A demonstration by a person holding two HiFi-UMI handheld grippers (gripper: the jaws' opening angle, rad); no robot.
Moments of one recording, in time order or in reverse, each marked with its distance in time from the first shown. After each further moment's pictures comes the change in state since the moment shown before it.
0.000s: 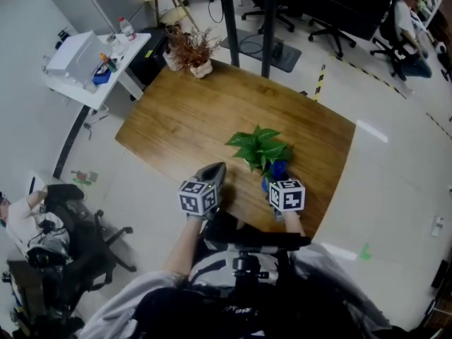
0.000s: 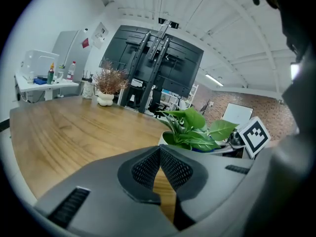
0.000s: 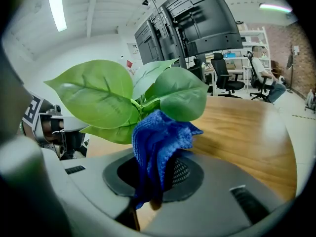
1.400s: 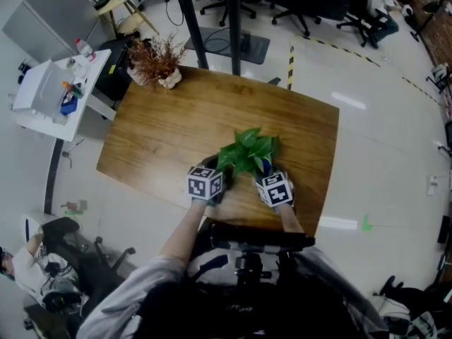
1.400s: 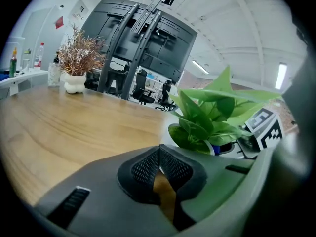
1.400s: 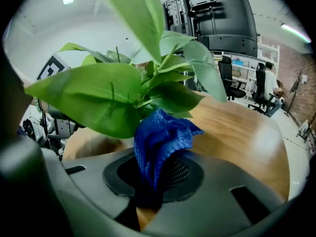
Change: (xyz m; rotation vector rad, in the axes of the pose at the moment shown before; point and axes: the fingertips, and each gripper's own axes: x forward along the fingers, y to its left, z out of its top) left arm 0.110 0.005 -0.007 0.102 0.174 -0.190; right arm 0.043 -0.012 -0.008 -0.140 0.109 -0.085
